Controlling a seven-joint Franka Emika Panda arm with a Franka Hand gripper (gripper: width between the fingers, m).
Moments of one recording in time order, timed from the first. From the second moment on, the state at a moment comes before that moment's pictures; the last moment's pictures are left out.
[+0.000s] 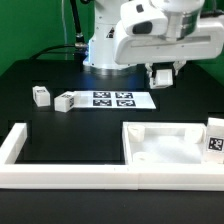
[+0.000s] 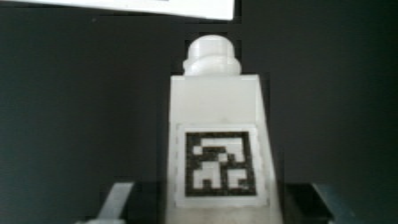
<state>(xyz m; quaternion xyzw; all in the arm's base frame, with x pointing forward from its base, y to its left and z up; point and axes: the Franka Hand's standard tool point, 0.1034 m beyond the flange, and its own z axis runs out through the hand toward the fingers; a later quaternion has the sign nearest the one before) 0.516 0.048 0.121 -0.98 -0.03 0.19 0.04</state>
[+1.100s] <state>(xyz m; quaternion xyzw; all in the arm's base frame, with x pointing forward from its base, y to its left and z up) 0.647 -0.008 0.170 -0.98 -0.04 -0.18 0.03</state>
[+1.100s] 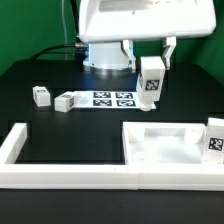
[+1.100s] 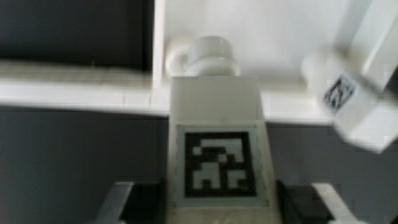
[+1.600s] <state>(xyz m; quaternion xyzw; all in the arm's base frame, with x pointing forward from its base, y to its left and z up) 0.649 -0.023 0.171 -0.97 -0.04 -0.25 -0.01</state>
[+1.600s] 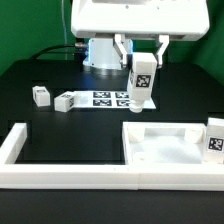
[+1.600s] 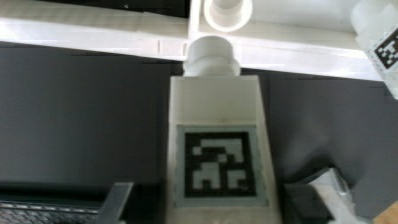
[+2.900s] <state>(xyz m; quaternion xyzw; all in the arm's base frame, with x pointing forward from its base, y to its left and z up) 0.662 -0.021 0.129 -0.95 -0.02 -0.30 -0.02</state>
